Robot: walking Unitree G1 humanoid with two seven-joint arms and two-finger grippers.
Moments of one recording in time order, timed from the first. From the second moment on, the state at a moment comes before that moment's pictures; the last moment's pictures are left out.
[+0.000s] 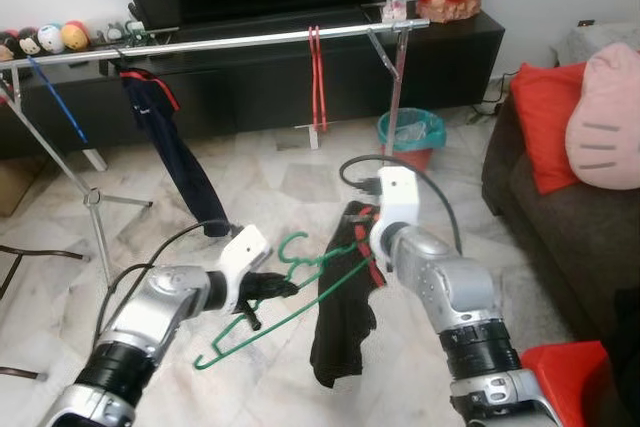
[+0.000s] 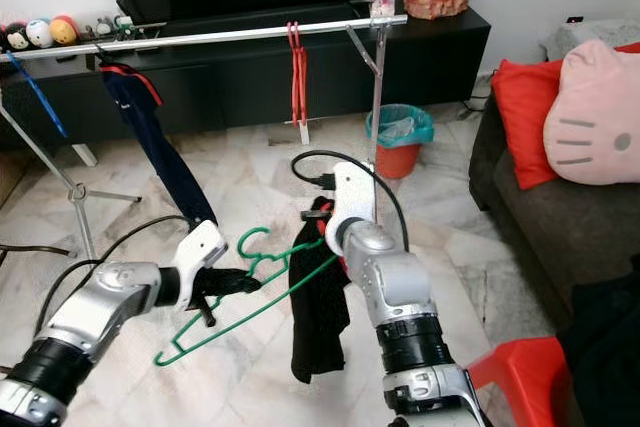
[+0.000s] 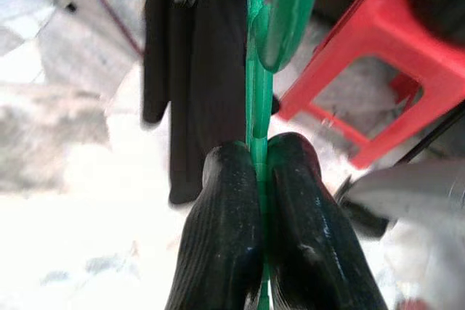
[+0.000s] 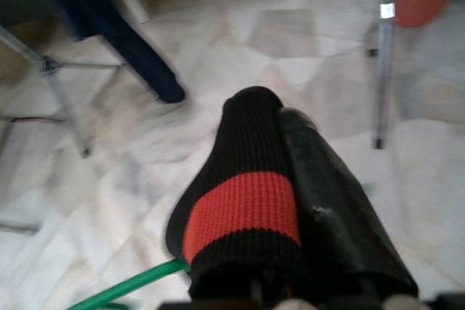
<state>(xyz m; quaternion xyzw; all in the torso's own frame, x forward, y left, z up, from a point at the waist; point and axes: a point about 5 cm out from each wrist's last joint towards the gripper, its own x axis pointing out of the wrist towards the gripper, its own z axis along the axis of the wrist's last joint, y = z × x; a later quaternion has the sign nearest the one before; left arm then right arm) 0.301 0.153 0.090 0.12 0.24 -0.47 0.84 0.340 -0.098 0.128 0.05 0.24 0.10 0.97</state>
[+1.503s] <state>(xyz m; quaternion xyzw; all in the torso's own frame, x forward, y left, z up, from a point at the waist) 0.269 0.166 0.109 0.14 0.27 -0.57 0.77 0.338 -0.132 0.103 -0.01 0.26 0.02 0.97</state>
